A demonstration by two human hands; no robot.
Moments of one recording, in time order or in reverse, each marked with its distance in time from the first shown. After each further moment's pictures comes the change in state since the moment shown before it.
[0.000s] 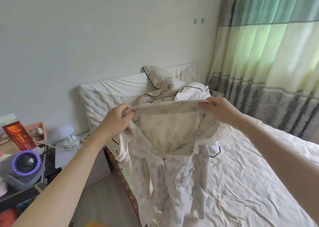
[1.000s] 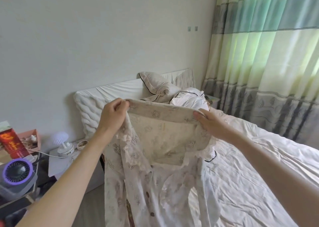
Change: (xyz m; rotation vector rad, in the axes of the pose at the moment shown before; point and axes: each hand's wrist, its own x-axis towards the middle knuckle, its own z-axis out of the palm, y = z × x) left_hand -0.002 0.043 0.008 -0.286 0.233 -0.060; right_hand -0.031 0.002 0.009 0.112 -0.060 -0.057
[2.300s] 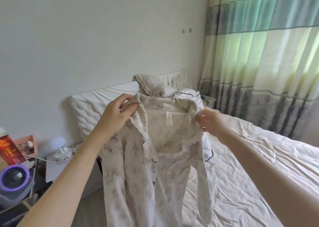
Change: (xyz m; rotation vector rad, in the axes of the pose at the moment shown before) left_hand -0.007 0.031 0.010 0.015 -0.230 0.277; right_hand -0.006 0.020 -0.019 0.145 0.148 0.212
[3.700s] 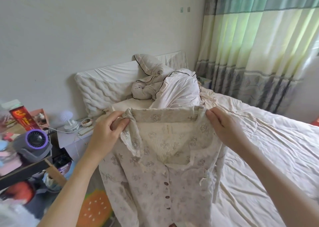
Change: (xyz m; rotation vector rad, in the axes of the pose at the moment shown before) left_hand -0.208 0.048 -0.031 0.048 0.058 -0.052; right_hand -0.219 0.002 -0.011 -0.357 0.179 -0.371
